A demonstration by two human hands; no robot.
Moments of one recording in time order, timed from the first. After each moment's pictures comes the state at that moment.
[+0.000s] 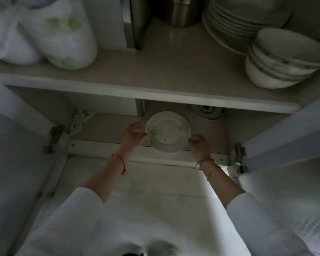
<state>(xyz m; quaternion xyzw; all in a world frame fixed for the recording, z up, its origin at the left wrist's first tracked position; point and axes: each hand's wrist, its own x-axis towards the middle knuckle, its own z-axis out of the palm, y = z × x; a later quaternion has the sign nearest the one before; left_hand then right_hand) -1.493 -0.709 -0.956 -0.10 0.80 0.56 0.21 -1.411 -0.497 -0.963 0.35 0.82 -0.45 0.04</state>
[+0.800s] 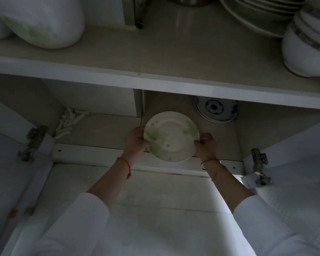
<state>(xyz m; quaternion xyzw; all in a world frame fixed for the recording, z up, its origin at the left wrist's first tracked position) -1.518 -0.698 -1.021 -0.04 0.85 0.50 0.17 -1.449 -0.482 -1.030 0.39 0.80 -0.45 -0.06</state>
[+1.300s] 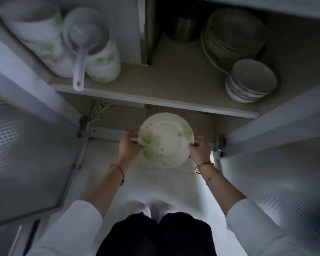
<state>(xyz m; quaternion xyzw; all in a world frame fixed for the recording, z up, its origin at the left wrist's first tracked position) -1.394 -0.763 -0.820 -0.10 0.86 0.46 0.19 -1.333 -0.540 -0.824 0.41 0.79 -0.46 0.02</state>
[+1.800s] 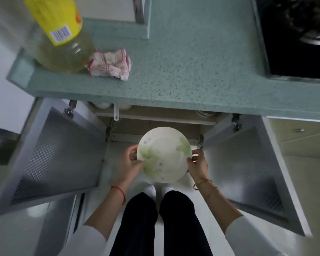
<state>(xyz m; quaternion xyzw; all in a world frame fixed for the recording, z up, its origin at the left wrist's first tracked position) -1.278 -0.801 -0.523 -0.14 0.79 0.56 0.21 -1.216 -0.579 -0.526 0.44 0.74 -0.50 0.06</state>
